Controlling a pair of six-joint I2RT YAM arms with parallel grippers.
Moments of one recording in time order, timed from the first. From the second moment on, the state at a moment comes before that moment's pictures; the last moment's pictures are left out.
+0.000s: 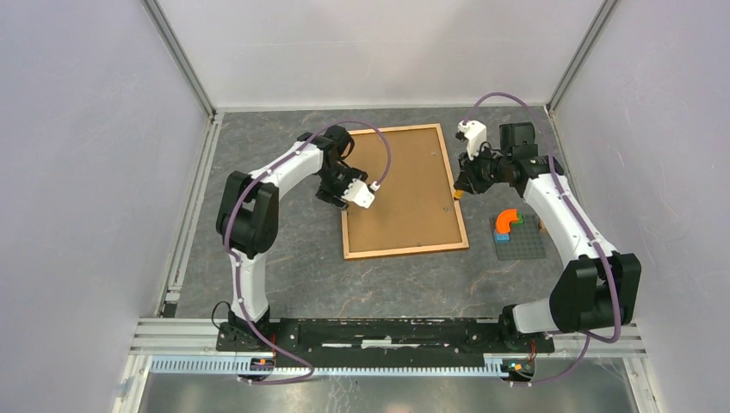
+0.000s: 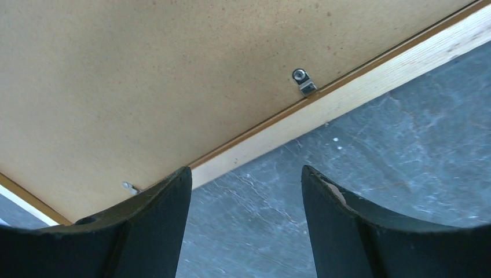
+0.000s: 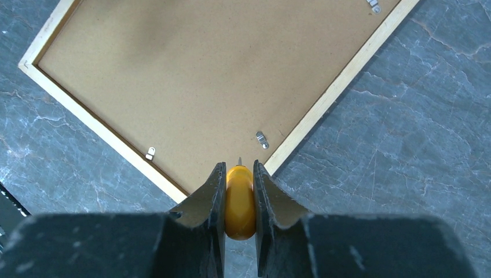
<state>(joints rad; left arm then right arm) -0.44 2.03 1.60 -0.96 0.29 1.69 0.11 1.40 1.18 -0.63 -0.53 -0.43</state>
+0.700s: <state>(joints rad) -0.44 2.05 1.50 -0.89 0.20 1.81 0.11 1.40 1.16 -0.65 -0.50 -0.45</state>
